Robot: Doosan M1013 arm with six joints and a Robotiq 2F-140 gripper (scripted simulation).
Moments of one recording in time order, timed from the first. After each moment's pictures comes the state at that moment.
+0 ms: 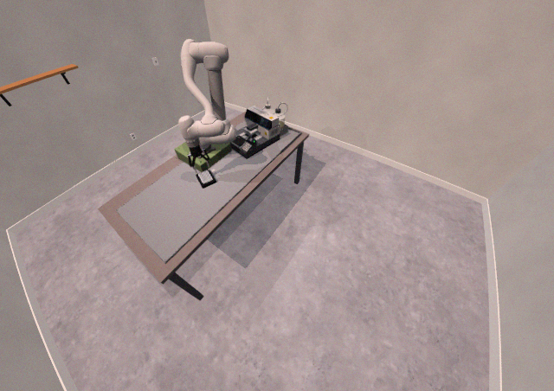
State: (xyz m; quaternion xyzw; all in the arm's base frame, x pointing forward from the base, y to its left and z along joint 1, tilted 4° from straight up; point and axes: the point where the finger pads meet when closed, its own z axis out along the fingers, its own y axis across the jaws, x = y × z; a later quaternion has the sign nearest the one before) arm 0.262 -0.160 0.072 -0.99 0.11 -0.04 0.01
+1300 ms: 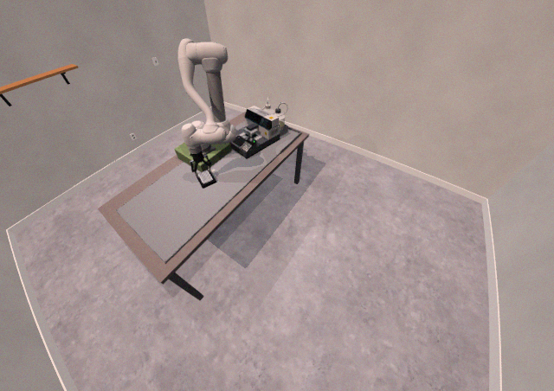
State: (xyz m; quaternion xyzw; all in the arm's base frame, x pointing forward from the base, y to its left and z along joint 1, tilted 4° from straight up) arm 0.266 -0.160 0.016 -0.99 0.11 -0.04 0.01
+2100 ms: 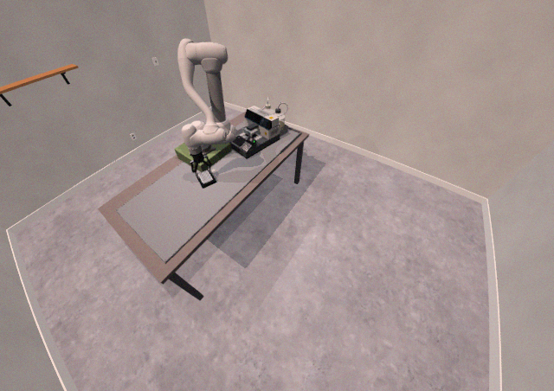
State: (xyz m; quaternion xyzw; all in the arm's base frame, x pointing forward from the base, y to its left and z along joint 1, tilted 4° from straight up) arm 0.267 -0.160 0.011 -0.99 0.11 -0.04 0.01
